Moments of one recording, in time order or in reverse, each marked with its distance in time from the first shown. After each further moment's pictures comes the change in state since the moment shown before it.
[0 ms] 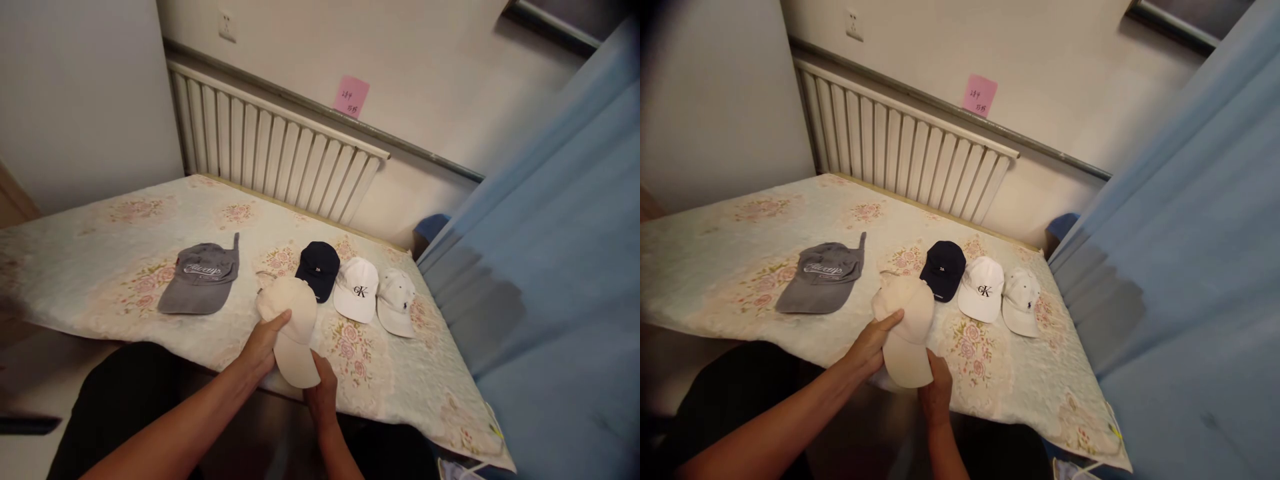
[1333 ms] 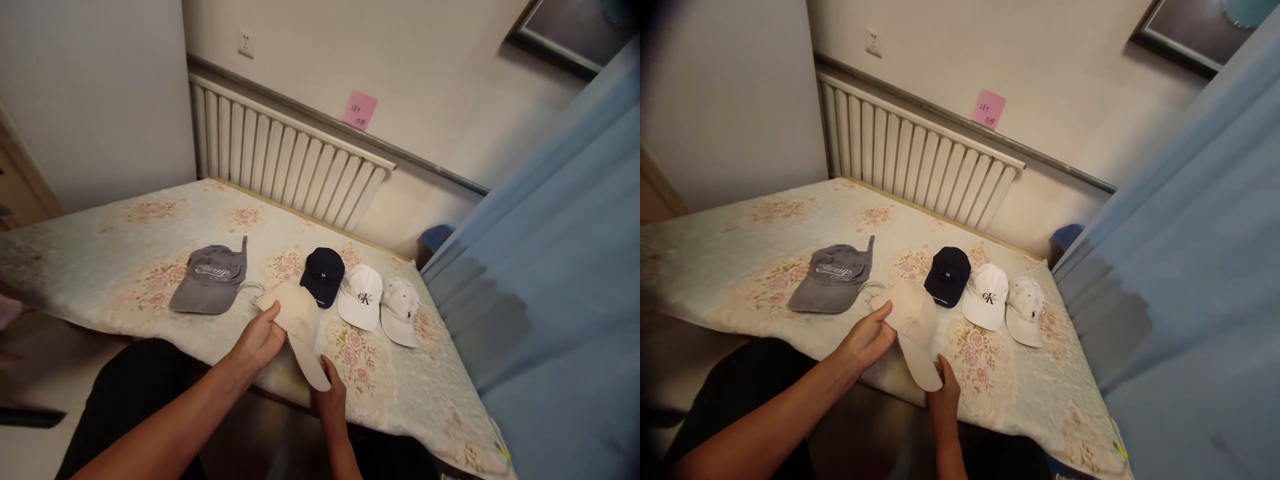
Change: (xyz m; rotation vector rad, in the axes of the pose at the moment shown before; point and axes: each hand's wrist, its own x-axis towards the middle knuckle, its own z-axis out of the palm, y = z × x) left_hand -0.005 0.033 -0.002 -0.350 -0.157 0.064; right_hand -0.004 -0.004 -0.011 0.254 0.064 0.271
